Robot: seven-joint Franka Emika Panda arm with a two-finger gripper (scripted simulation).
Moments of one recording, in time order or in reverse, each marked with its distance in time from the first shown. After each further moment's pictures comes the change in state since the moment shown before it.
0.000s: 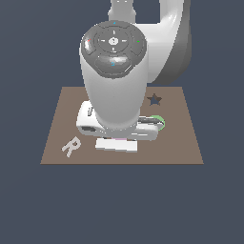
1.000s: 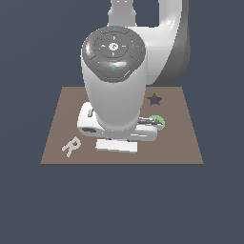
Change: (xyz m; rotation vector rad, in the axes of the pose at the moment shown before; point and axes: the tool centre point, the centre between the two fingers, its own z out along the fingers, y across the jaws) arm 0.000 0.000 0.005 0.000 0.000 0.001
